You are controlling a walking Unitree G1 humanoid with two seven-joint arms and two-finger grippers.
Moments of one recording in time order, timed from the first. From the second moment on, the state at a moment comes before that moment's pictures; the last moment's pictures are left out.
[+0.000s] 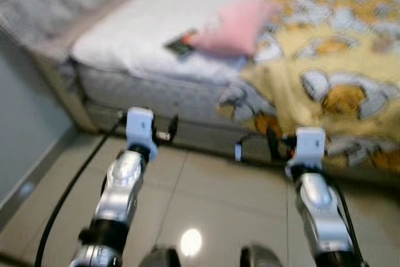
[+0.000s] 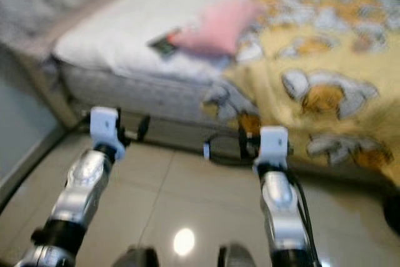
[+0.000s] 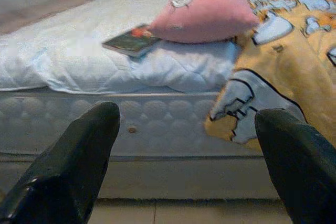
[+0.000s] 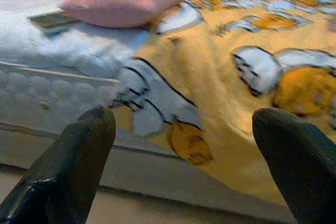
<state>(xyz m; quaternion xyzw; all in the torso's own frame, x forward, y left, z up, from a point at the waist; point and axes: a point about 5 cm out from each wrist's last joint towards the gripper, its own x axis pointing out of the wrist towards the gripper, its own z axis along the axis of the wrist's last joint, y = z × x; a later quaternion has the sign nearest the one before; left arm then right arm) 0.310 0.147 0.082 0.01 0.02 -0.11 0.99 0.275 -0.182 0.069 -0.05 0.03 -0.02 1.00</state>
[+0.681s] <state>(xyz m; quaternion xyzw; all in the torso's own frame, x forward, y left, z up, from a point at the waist) 0.312 0.152 0.082 0.01 0.02 -0.06 1.00 0.282 -0.189 0.080 -0.03 0.01 -0.03 1.00</state>
